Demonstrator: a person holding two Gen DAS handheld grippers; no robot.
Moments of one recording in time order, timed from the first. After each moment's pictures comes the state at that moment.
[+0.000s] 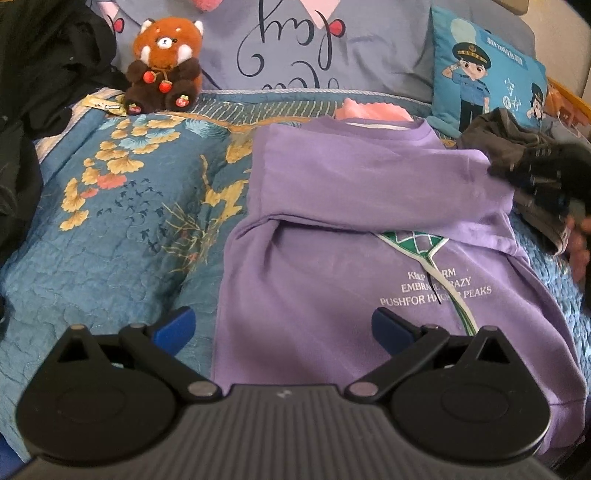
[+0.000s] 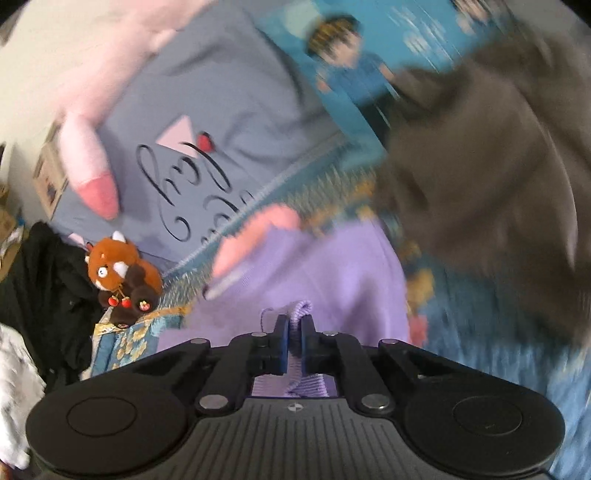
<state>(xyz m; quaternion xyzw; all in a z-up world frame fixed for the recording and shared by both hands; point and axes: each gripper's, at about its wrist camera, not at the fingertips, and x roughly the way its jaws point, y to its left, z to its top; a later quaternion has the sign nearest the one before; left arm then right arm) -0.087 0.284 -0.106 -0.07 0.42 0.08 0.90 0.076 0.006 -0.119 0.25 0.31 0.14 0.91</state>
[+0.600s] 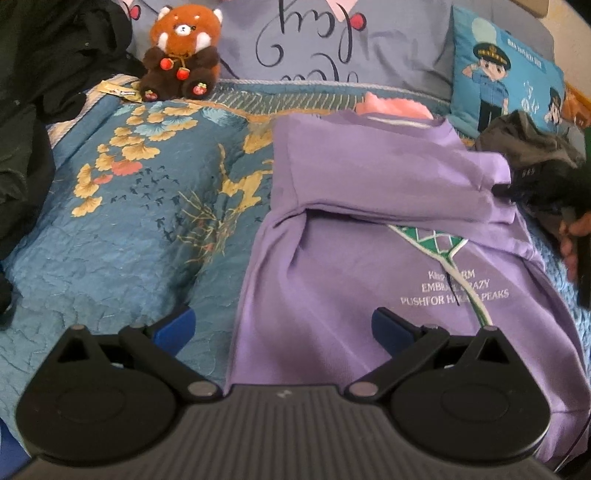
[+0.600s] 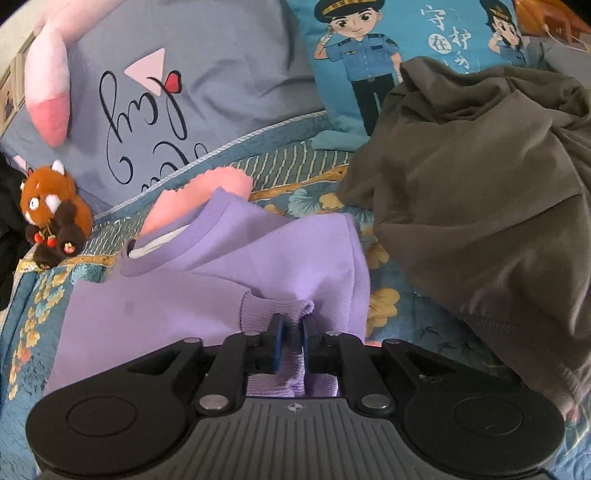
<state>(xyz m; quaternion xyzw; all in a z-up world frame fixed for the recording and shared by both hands) -0.083 0.293 -0.111 -0.07 0.44 0.11 0.89 0.114 0.014 -0.150 0.14 0.39 0.07 0.91</state>
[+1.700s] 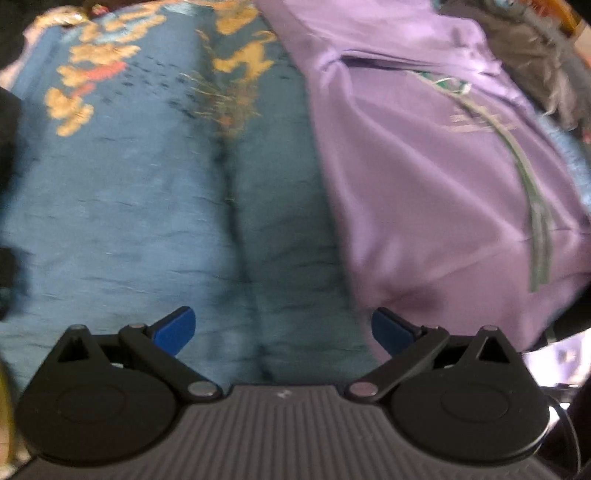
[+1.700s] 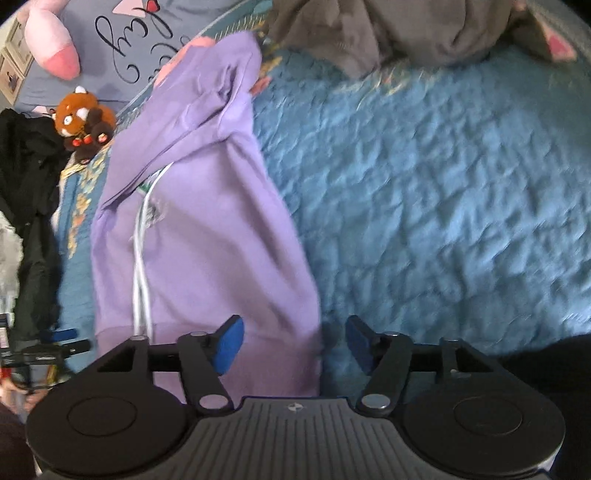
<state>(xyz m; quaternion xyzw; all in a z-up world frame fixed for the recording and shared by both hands) -0.134 0.380 -0.143 -0.02 0.59 -0.04 0.81 -0.111 -0.090 -0.168 0.22 0.58 0.13 0.77</state>
